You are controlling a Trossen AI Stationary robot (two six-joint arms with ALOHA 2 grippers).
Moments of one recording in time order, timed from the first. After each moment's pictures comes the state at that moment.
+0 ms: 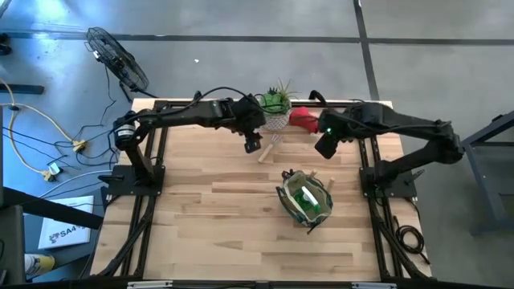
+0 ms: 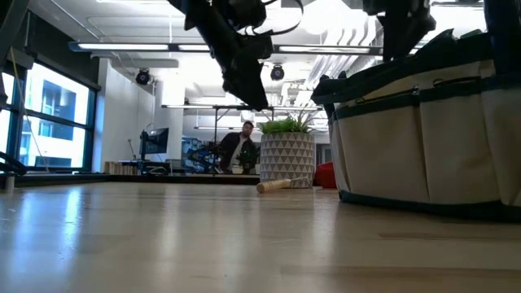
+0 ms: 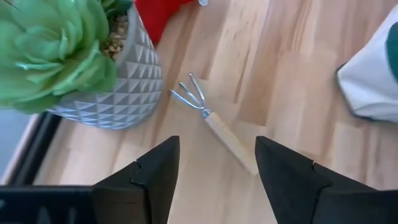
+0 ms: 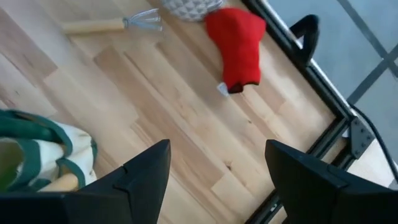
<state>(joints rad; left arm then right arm) 0.32 1.74 1.49 -0.62 -0.01 0.07 -0.17 1.29 1.40 -1.40 0.37 0.50</state>
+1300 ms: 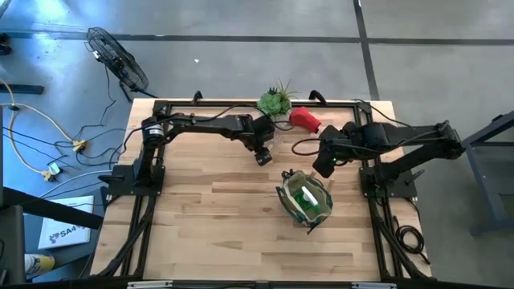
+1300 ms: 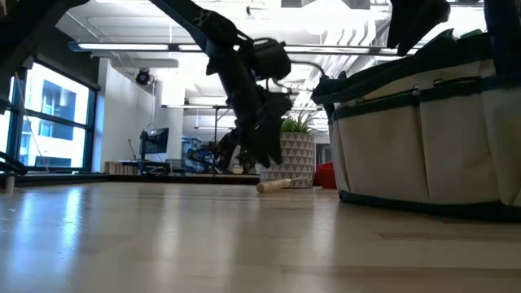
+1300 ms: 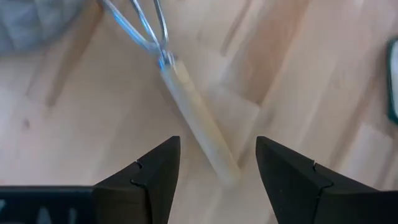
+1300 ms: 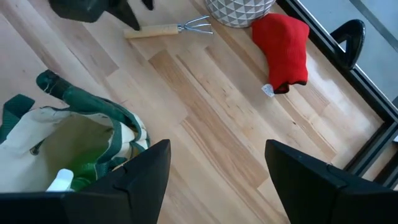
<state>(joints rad) 0.28 2.01 1.51 -0.57 0.07 -0.21 0.11 1.26 1.36 -1.36 0.43 0.76</state>
